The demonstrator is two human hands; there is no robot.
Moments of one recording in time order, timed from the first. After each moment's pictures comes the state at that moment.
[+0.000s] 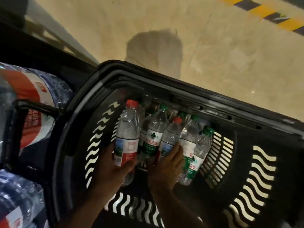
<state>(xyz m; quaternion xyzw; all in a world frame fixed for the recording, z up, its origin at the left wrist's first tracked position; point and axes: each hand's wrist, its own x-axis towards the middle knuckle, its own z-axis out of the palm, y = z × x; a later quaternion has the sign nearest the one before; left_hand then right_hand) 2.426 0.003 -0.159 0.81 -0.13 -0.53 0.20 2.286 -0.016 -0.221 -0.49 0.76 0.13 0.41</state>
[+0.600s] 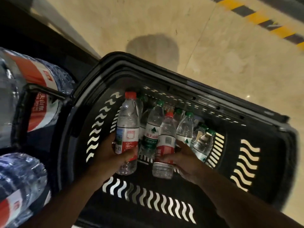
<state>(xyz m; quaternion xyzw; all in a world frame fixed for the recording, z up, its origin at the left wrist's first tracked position) 2.430 -0.008 -0.139 0.77 -0.09 -0.61 0.20 2.206 -0.093 -0.192 -0.19 0.62 0.10 0.76</state>
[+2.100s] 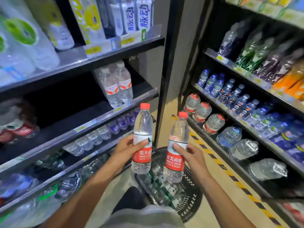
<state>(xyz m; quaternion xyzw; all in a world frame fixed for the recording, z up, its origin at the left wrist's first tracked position) 2.403 0.135 0.545 0.66 -0.12 -0.39 0.63 2.236 -0.055 0.534 -0.59 0.36 -0.13 0.71</state>
